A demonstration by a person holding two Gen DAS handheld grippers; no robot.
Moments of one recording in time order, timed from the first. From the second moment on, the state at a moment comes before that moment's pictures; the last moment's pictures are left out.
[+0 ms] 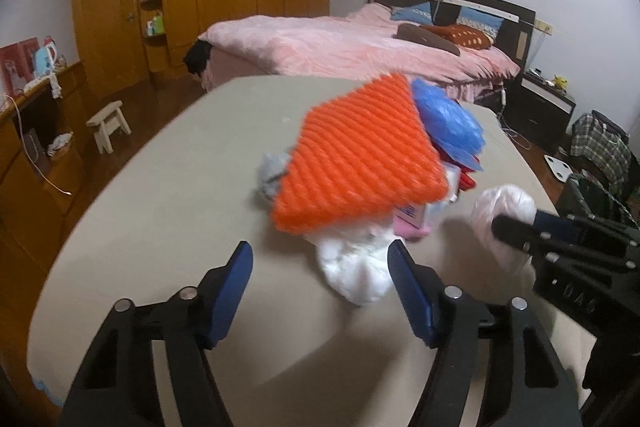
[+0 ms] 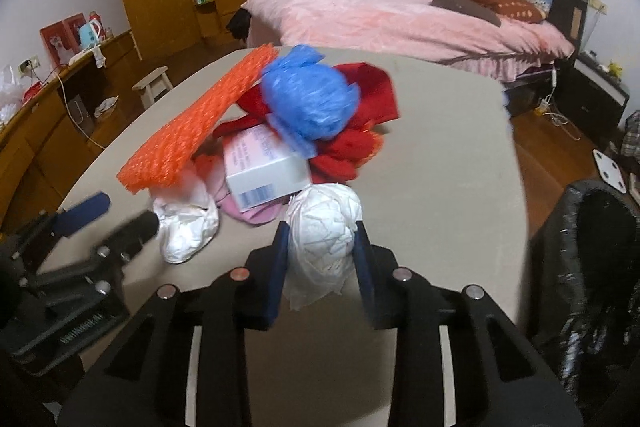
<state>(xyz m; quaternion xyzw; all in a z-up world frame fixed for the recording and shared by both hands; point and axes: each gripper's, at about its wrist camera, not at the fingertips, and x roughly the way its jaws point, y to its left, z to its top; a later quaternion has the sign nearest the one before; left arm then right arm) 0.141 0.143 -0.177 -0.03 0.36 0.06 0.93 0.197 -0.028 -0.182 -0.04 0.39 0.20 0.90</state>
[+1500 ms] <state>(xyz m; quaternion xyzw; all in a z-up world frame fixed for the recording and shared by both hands) 0.123 0.026 -0.113 -0.01 0.31 -0.10 0.95 0.155 -0.156 -0.127 0.01 0.34 0.11 0.94</state>
